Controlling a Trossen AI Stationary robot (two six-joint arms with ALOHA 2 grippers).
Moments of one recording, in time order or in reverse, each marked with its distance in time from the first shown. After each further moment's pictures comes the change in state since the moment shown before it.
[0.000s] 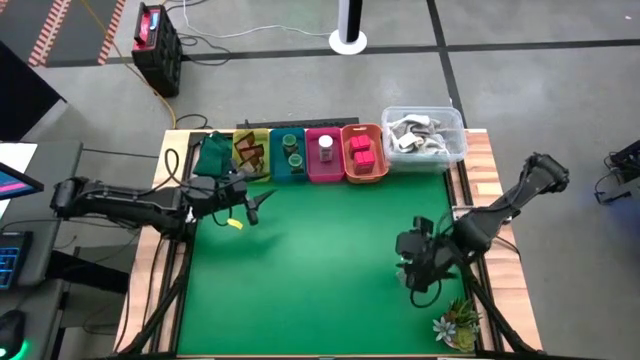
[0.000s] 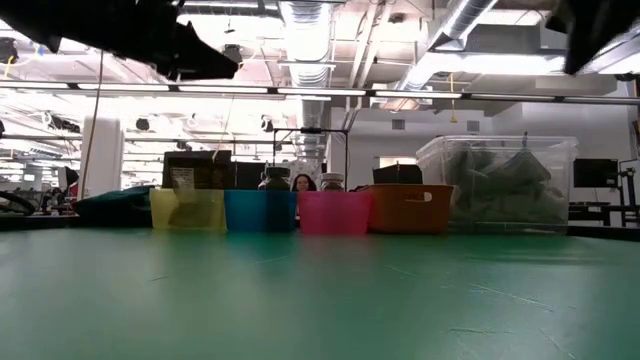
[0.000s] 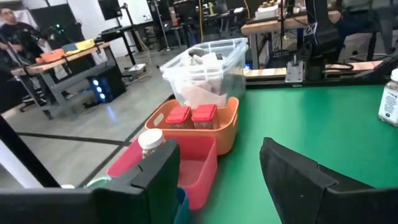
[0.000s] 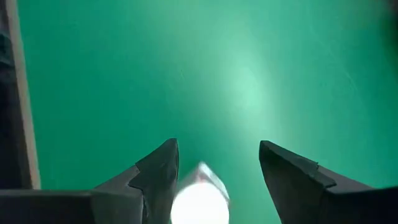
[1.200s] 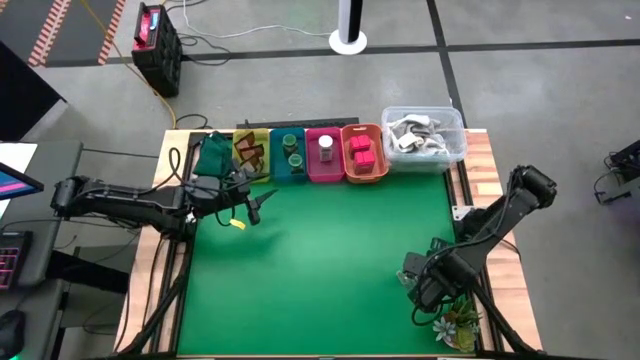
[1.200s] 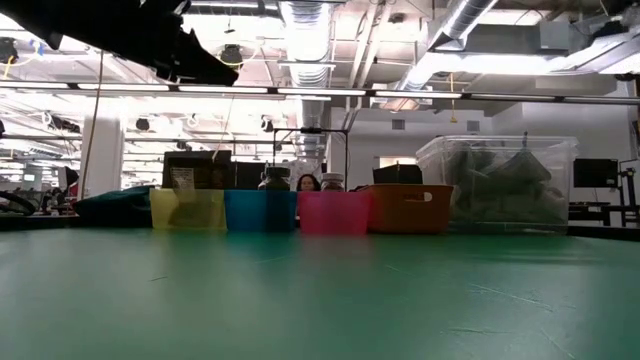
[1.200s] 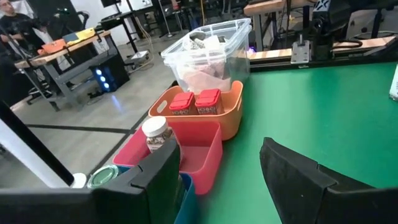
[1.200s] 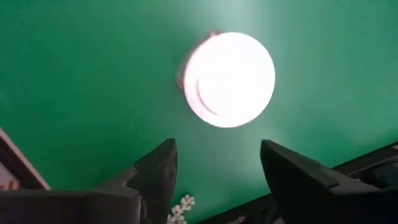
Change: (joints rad) left arm -0.002 0.022 0.034 -0.083 -0.024 0.014; right arm 0.131 0.218 0.065 -0.269 -0.267 0.337
